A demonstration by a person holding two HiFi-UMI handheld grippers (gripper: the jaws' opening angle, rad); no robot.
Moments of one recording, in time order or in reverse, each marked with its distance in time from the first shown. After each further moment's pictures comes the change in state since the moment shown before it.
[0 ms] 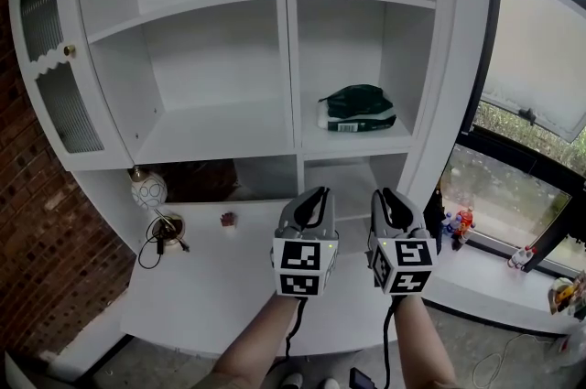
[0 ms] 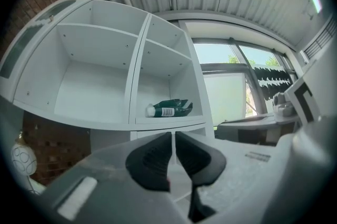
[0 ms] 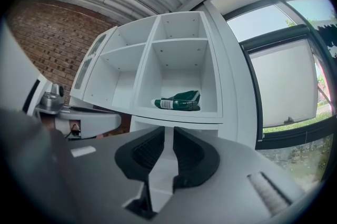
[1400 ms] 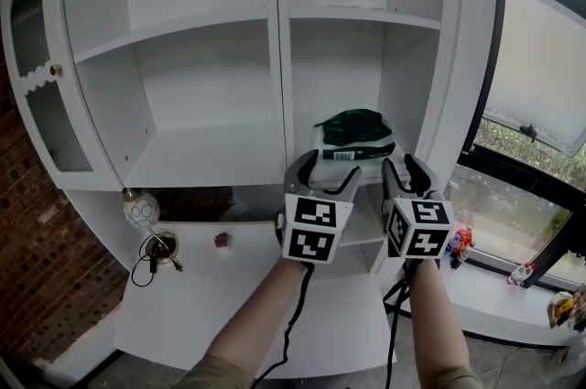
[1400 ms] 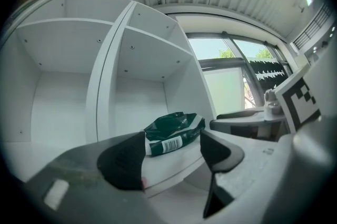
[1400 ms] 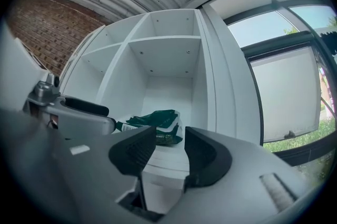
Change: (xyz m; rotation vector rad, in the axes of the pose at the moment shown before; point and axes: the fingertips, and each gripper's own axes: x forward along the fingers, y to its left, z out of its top) left arm 0.098 0.010 0.065 0.098 0.032 -0.070; right arm 0.084 -0.069 0.065 -0.032 -0.061 -0.049
